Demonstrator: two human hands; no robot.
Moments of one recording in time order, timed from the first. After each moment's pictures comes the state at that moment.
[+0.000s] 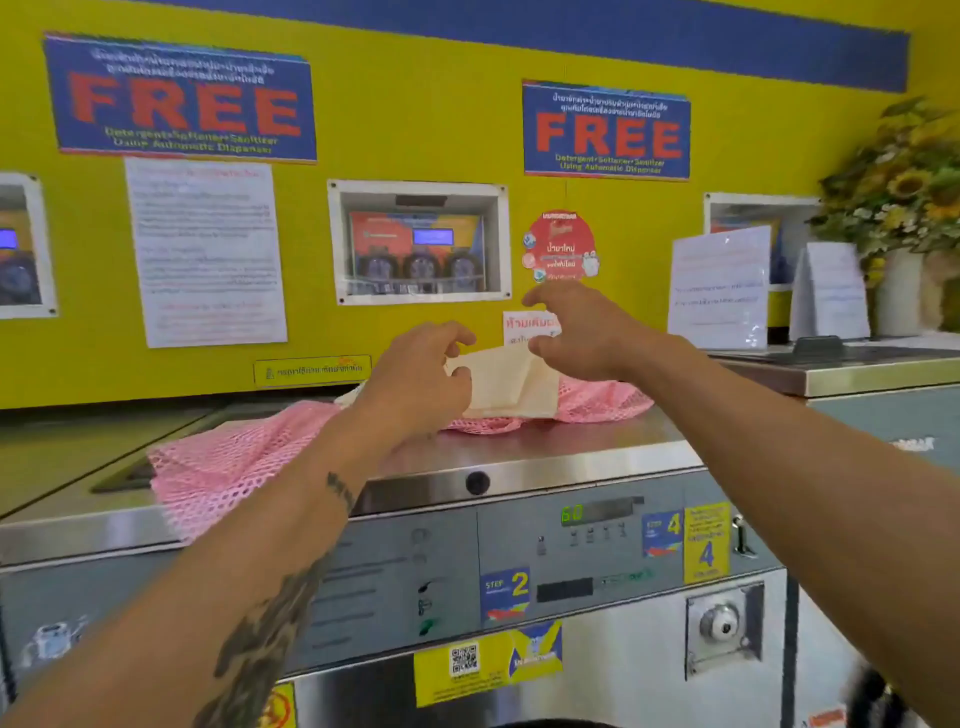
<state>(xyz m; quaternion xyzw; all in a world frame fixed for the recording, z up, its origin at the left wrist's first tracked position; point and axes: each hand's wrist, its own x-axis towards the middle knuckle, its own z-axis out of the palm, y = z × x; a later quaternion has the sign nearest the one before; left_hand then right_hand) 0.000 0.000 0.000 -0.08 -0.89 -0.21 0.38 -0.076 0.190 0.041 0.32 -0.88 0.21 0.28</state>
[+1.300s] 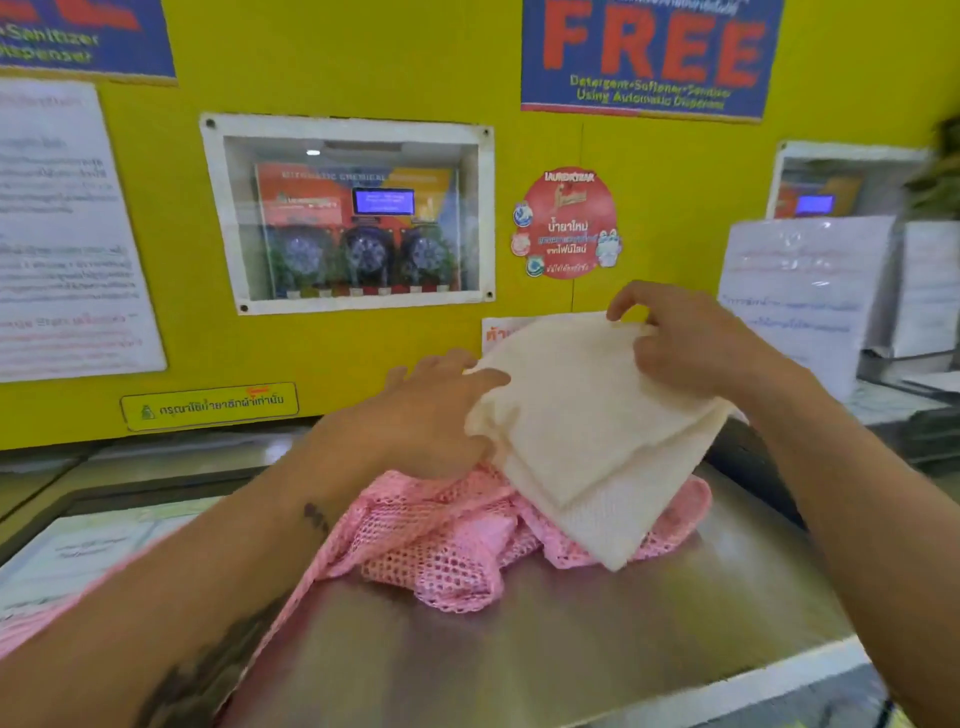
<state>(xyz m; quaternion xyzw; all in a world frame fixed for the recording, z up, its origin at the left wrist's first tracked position) -0.180 0.002 0.071 -0.09 -0.99 -0.01 0.09 -0.256 0.242 0.109 0.18 -0.93 0.24 0.21</state>
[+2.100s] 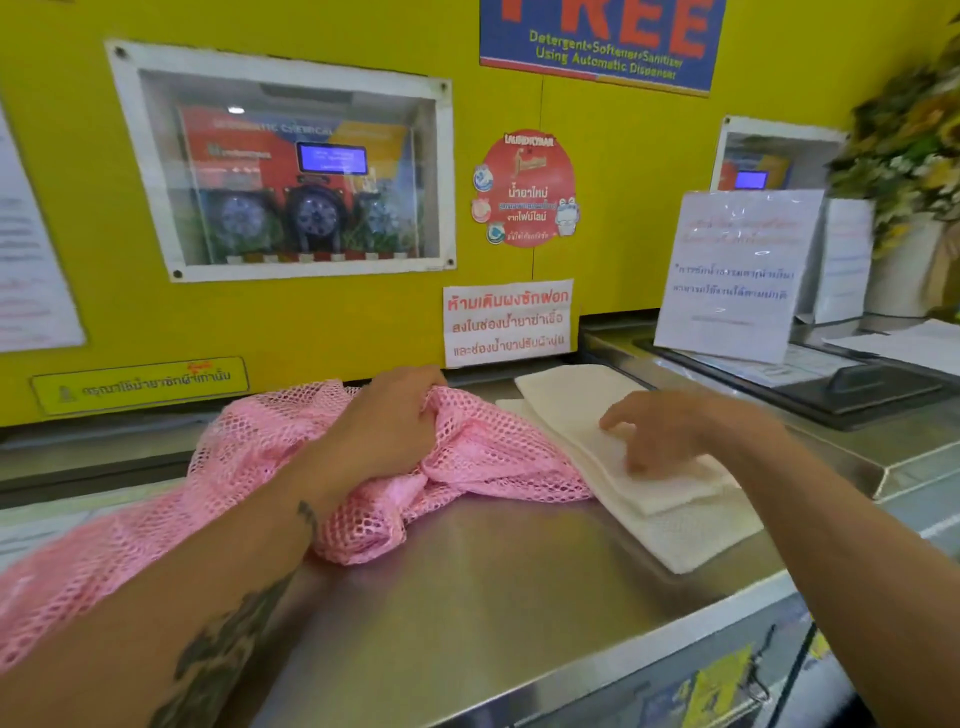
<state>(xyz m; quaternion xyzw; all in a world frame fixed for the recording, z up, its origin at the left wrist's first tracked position) -0.217 -0.021 0.008 -0.11 -0.95 -0.21 0.21 -0.249 0.263 0.034 0.11 -0.99 0.00 -0.09</state>
